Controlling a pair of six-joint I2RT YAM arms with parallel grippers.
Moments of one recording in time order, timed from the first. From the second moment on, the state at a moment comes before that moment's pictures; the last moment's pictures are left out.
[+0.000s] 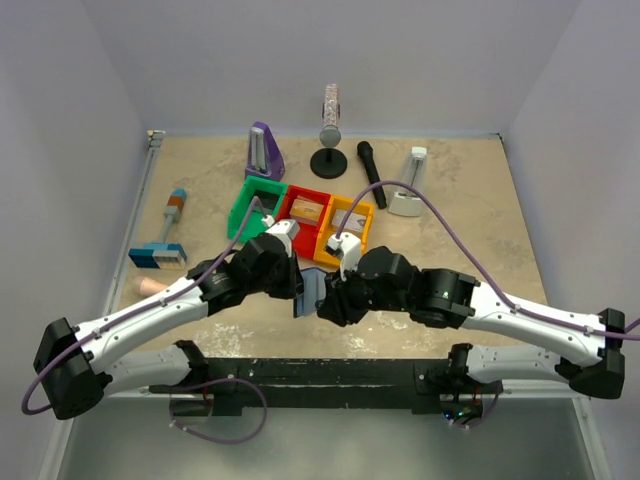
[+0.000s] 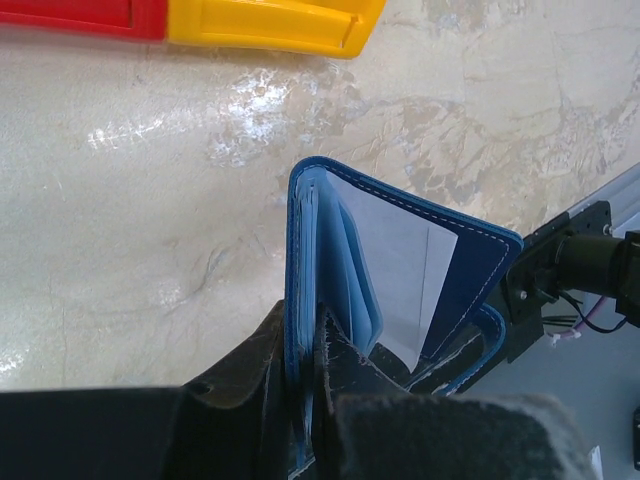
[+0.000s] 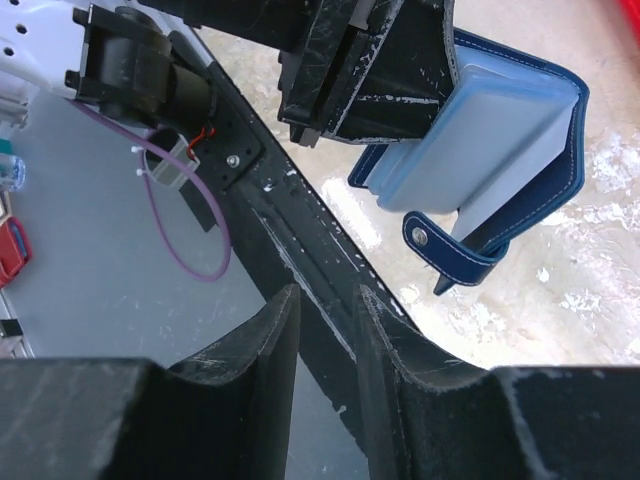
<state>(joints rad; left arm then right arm) -0.88 1.08 0.80 -0.46 0.00 -0.73 1.20 1.05 1.04 -0.56 0.00 0.54</state>
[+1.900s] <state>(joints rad) -0.96 1.34 0.90 -0.56 0.04 -0.83 0.95 1.11 0.58 -0.20 -0.05 0.73</state>
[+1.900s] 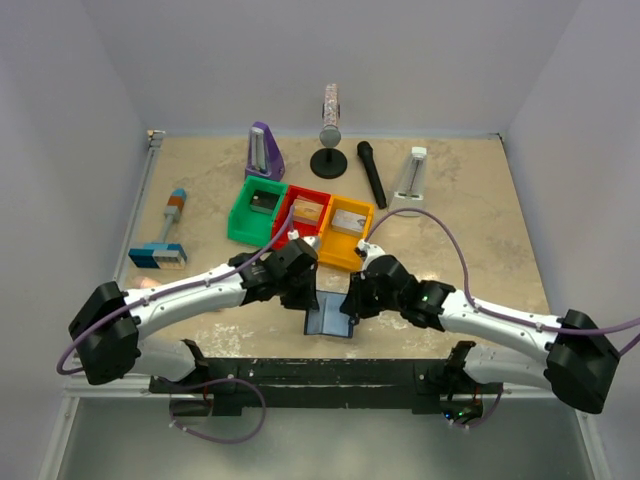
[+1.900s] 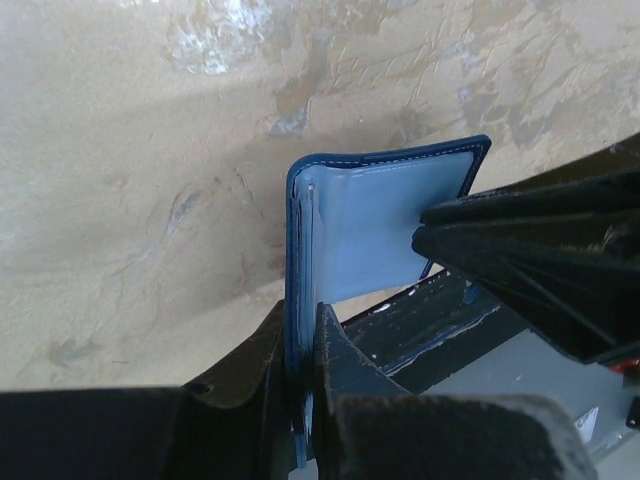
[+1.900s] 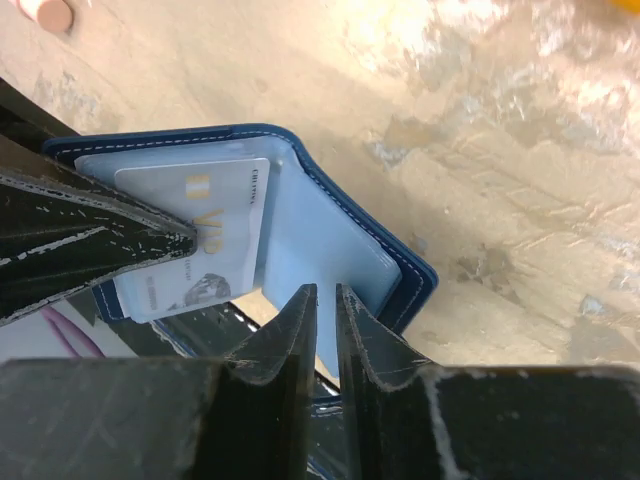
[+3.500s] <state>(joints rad) -0.72 1.41 0.56 -0.10 0.30 -0.83 0.78 1.41 0.43 0.20 -0.31 0.86</state>
